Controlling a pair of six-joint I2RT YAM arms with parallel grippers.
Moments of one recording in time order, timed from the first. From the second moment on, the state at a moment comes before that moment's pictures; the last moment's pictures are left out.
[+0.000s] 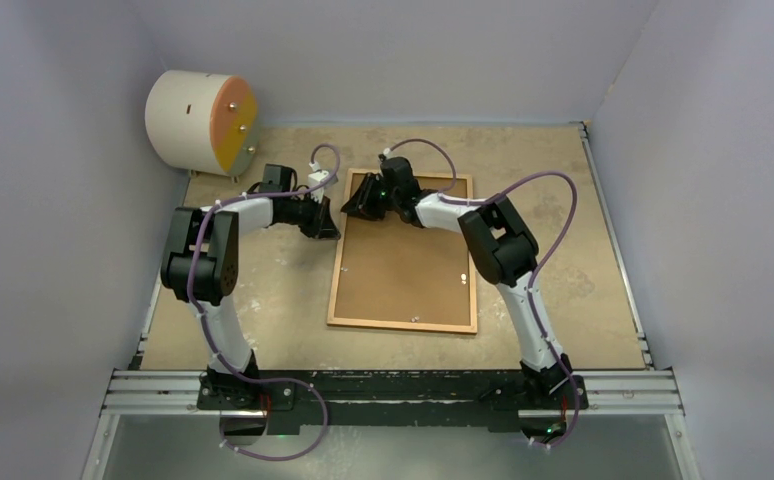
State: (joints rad) left arm -0.13 1.91 1.12 -0.23 0.78 0.26; right arm 0.61 2.34 1.61 0.15 -0.36 0.95
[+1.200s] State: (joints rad) left arm -0.25 1.71 0.93 -0.35 0.59 0.56; right arm 0.13 1.92 1.14 0.01 -0.15 0.78
